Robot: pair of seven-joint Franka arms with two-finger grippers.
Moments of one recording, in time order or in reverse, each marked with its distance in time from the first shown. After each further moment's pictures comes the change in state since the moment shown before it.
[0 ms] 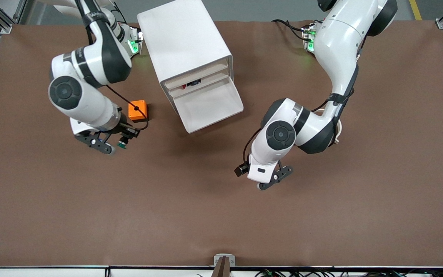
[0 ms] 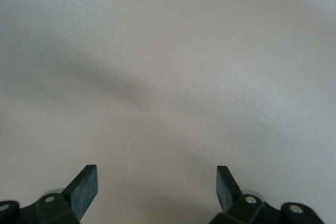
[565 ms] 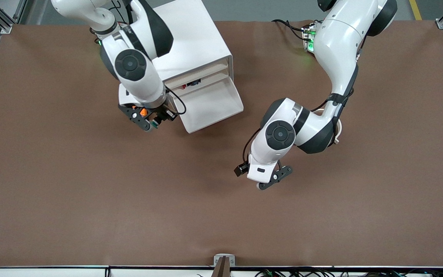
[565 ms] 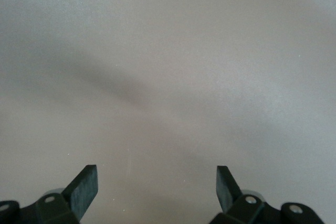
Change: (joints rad) left arm -0.001 0.000 0.000 0.000 0.000 0.000 0.000; right arm 0.219 -0.010 0.004 -0.033 0.000 0.021 0.471
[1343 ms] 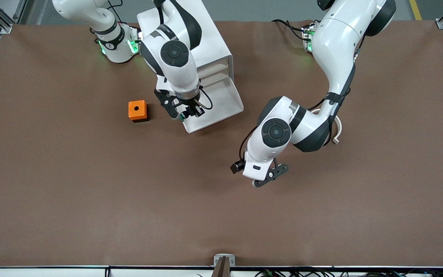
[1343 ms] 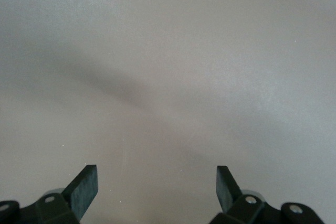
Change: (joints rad) left arm -0.004 0.000 -0.020 -0.004 0.000 0.000 0.000; right arm 0.160 0.088 0.000 -0.033 0.000 0.212 0.382
